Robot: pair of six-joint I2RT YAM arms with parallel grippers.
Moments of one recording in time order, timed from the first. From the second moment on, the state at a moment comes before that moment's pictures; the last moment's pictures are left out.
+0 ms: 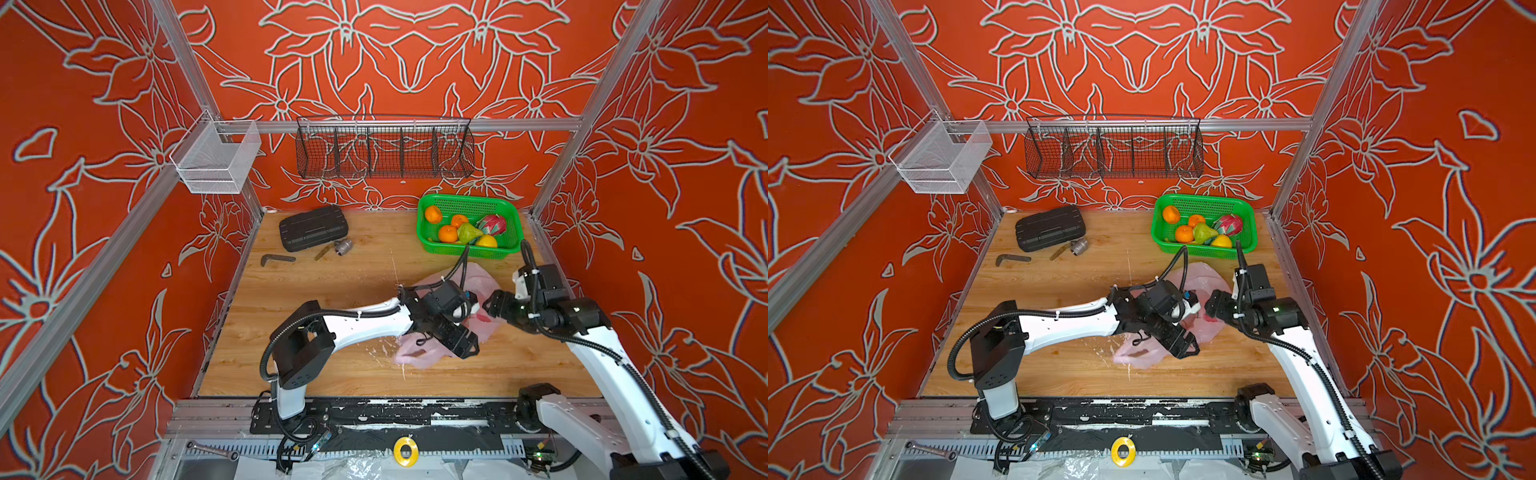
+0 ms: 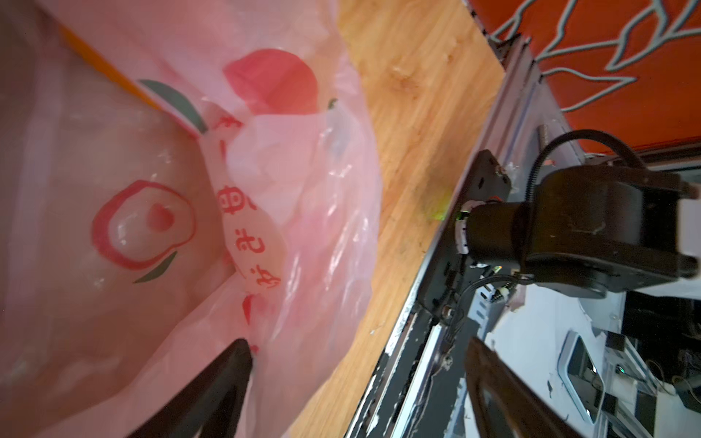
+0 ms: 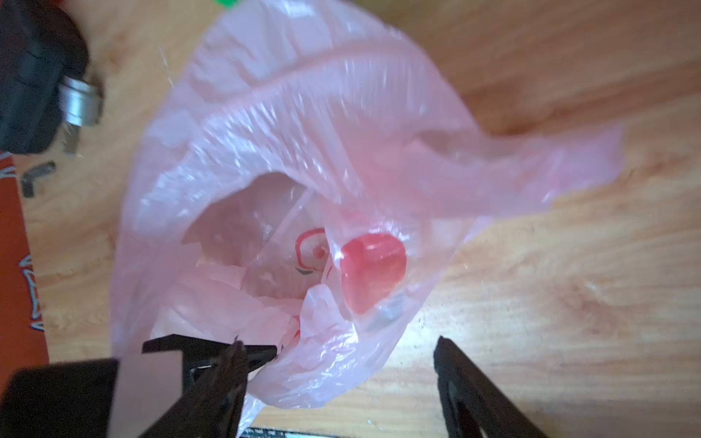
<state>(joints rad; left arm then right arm) -1.05 1.86 1.39 -0.42 0.41 -0.39 0.19 0.92 0.89 -1.04 -0.14 0.59</state>
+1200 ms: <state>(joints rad) -0.71 2.00 1.66 -0.64 0.32 -0.43 0.34 1.20 0.66 -0.66 -0.16 0.36</state>
